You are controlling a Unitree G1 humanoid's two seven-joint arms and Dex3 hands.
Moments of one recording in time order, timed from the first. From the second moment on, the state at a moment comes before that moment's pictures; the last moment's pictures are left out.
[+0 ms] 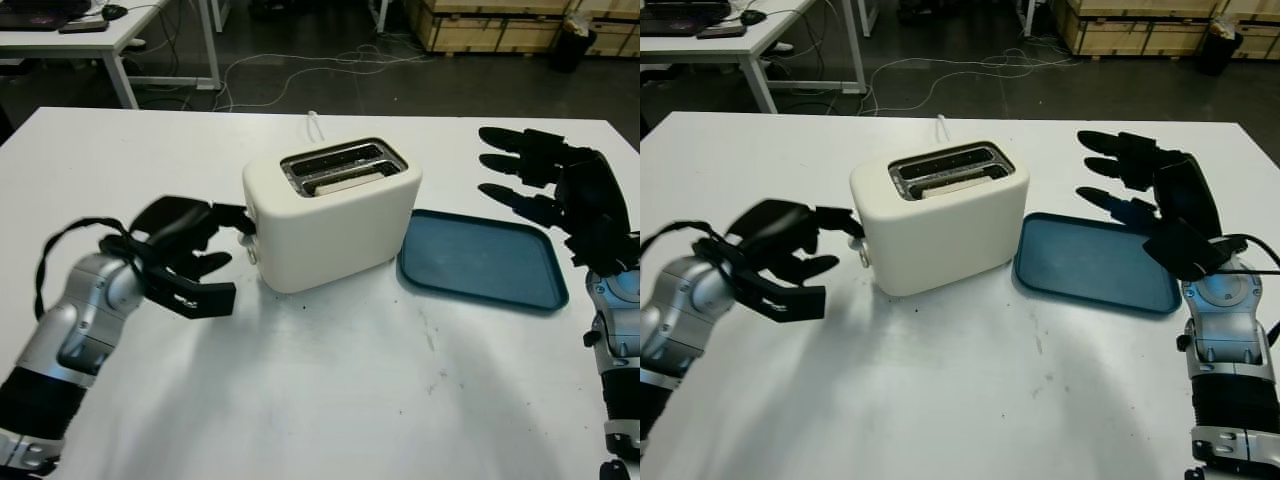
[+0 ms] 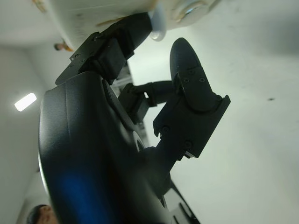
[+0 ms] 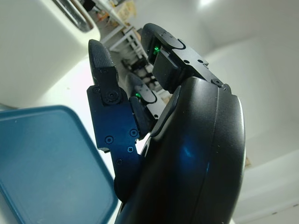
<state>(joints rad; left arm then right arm) -0.31 0.60 -0.25 0.05 0.62 -0.09 -0.30 -0.34 -0.54 -0.19 0.24 -0.01 -0.31 0.29</state>
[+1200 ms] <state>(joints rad) -0.45 0.44 -0.47 0.32 0.90 0.29 -0.25 -0.32 -0.54 -0.18 0.24 -0.01 -0.30 0.30</state>
